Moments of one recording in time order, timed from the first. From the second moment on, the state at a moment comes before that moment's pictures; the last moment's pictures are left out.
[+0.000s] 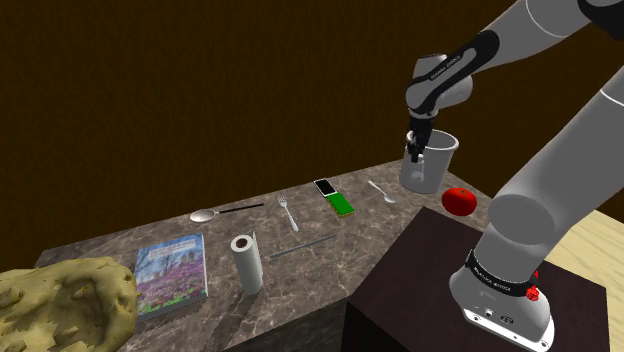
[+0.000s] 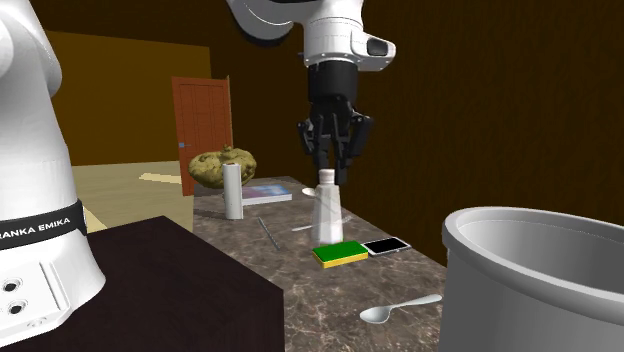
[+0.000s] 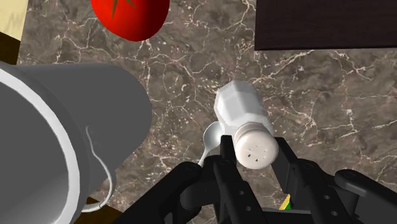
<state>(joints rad) -0.25 -0.20 -0.41 -2.55 -0.25 2.32 -0.44</state>
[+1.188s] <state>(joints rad) -0.25 -0.36 -0.36 -2.44 -0.25 2.06 -0.43</state>
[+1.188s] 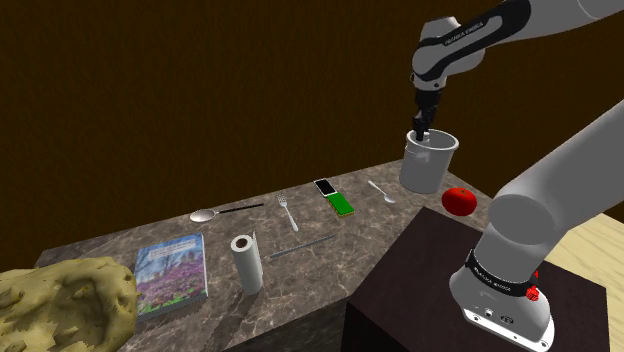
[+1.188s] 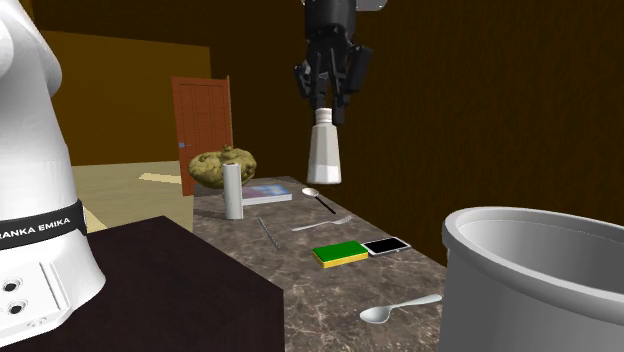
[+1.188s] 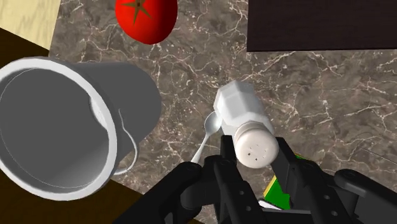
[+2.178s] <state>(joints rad) -0.09 -0.51 -0.08 -2.57 -0.13 1.98 -0.07</state>
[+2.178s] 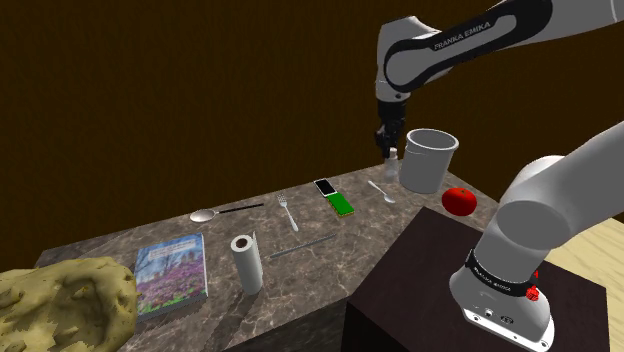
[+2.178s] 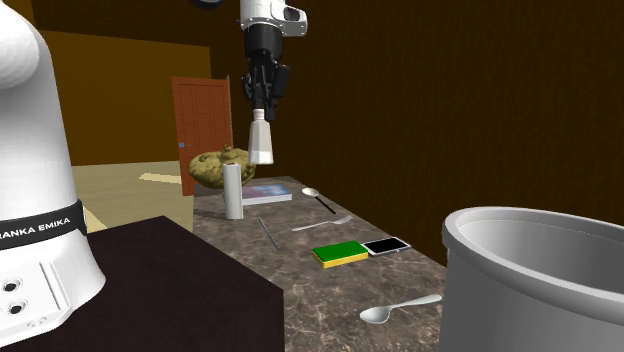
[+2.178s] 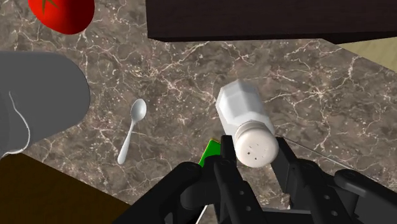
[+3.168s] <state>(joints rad) 0.10 -0.38 0.21 -2.46 0.04 1.98 0.30</state>
